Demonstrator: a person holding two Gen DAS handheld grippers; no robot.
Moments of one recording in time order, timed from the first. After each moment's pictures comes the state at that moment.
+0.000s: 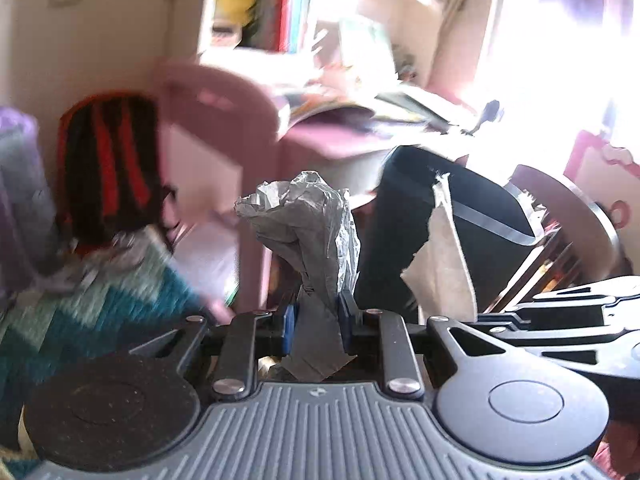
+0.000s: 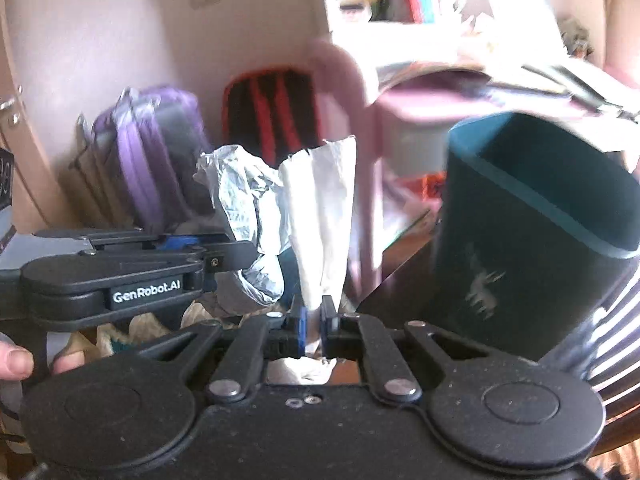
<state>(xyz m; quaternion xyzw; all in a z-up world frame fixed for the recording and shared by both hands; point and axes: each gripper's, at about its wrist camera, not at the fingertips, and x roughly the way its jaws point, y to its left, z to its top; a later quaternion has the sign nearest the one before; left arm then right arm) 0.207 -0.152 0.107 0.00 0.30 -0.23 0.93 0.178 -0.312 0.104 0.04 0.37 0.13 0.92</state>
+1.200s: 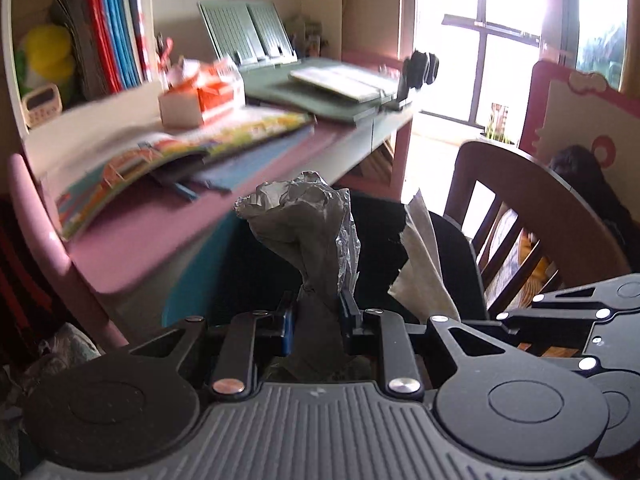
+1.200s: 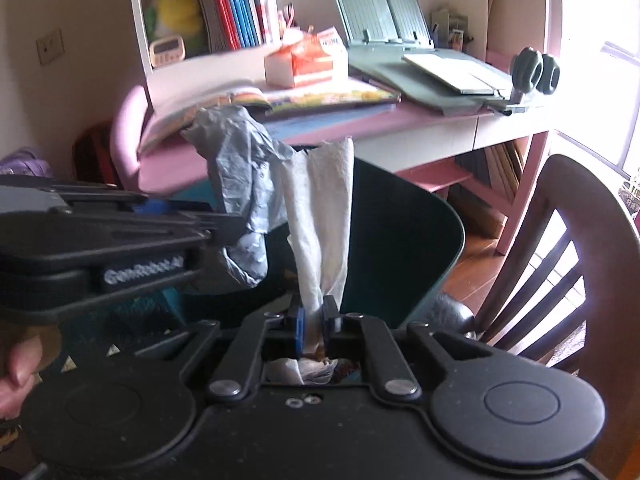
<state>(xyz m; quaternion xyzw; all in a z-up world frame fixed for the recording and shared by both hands) 0.305 -0.389 0.116 0.12 0.31 -0.29 0.90 0.250 -0.491 0.098 0.06 0.37 -0.02 0.93</state>
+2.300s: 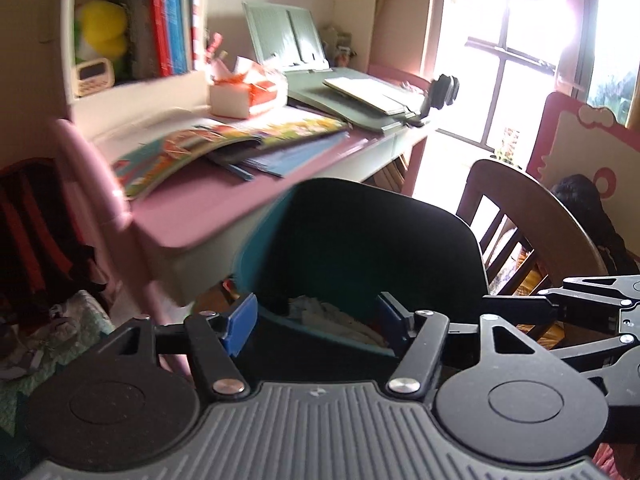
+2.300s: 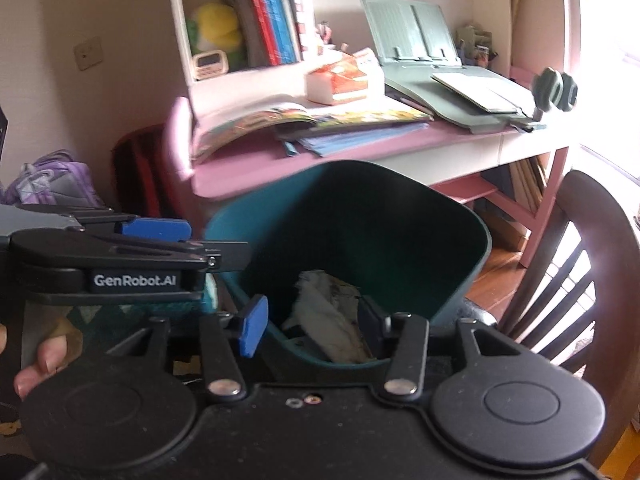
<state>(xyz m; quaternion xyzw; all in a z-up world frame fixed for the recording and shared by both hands) 0.270 -0.312 0.147 0.07 0.31 -0.27 0.91 0.211 -0.462 0.128 0.06 0.34 0.03 0.94</state>
